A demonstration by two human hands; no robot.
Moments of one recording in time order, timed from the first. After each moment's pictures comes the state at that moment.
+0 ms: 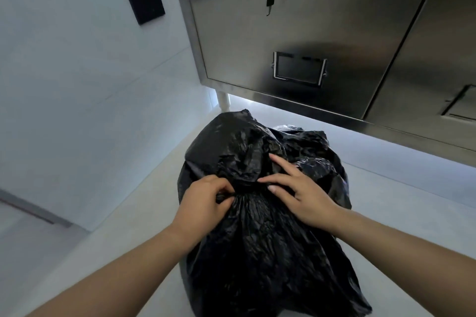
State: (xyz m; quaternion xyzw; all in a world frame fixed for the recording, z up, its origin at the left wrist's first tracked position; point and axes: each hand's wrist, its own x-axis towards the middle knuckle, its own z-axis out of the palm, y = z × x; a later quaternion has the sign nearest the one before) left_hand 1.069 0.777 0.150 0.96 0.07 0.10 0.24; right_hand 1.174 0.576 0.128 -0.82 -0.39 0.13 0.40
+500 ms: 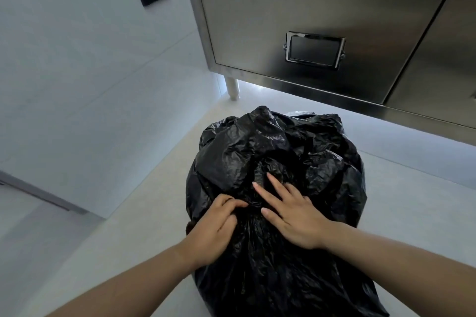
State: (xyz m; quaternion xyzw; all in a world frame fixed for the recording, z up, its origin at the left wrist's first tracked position) left_hand 1.030 0.777 0.112 0.93 0.02 -0.06 0.37; right_hand 1.139 0.593 0.074 -0.87 -0.42 0.22 0.17
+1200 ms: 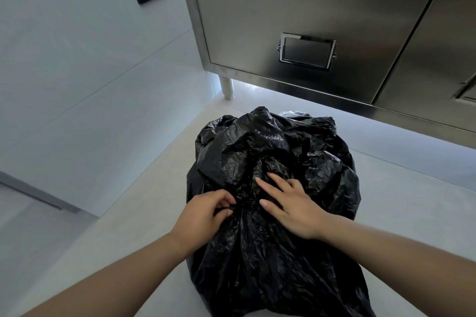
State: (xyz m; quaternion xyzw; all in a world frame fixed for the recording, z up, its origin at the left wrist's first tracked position) left_hand 1.036 0.790 0.107 0.95 0.05 0.01 0.30; right_hand 1.140 0.587 0.087 -0.88 -0.36 0.25 0.20
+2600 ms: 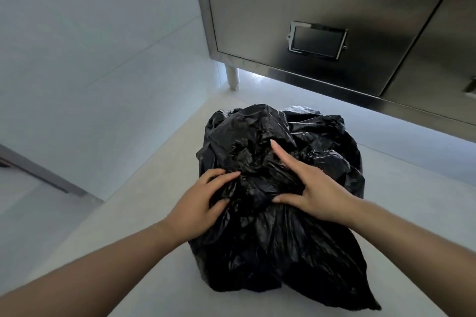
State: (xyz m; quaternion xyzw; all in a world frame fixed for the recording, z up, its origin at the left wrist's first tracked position) left_hand 1.016 0.807 0.113 0.95 0.00 0.01 0.30; right_hand 1.145 0.570 0.130 -0.80 -0.43 0.19 0.38
